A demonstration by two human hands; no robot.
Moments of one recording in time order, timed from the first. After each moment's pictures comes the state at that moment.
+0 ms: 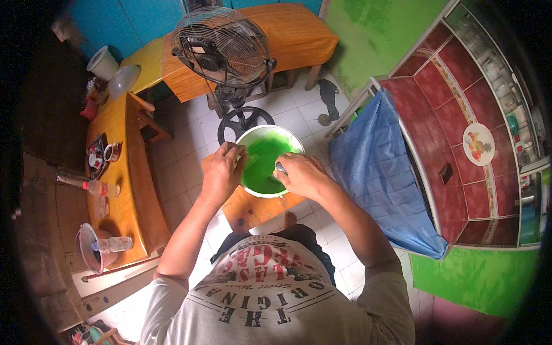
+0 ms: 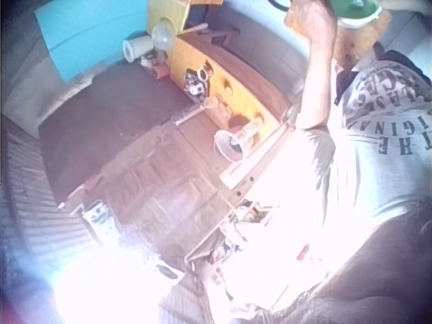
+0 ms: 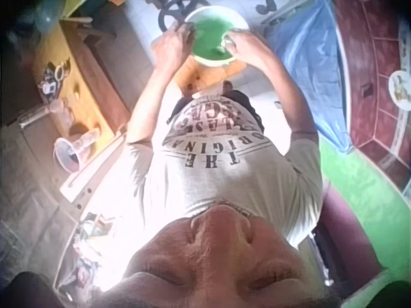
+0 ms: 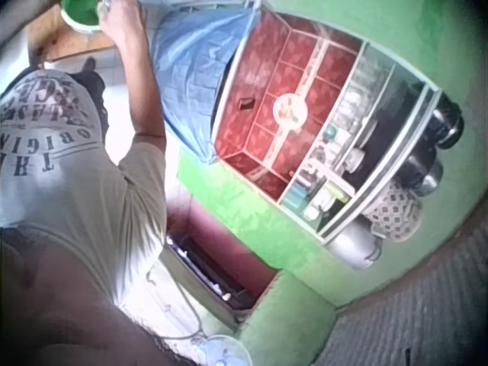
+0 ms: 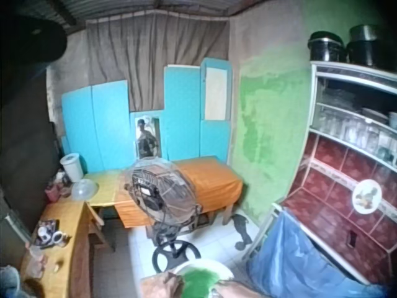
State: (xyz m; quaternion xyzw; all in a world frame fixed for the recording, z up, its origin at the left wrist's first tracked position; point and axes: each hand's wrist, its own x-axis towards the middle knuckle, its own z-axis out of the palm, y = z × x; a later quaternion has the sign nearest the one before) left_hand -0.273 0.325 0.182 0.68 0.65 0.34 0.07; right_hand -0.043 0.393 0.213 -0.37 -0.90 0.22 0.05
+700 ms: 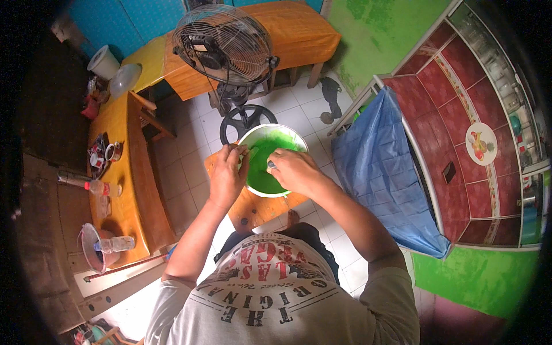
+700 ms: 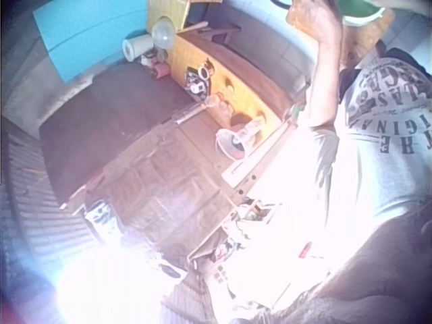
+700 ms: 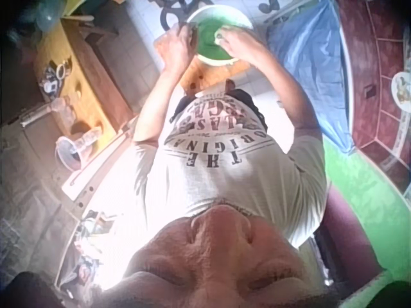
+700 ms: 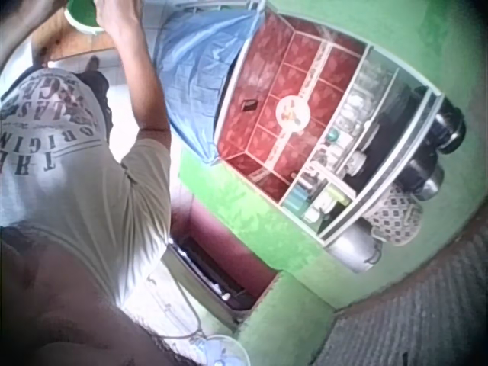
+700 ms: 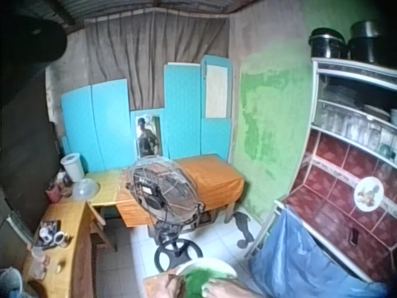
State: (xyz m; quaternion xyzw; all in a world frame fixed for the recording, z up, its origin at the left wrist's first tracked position) left_hand -0.266 0.322 0.169 0.65 0.64 0.41 0.03; right_hand -0.066 0.400 0.199 -0.33 -0.92 0.21 0.06
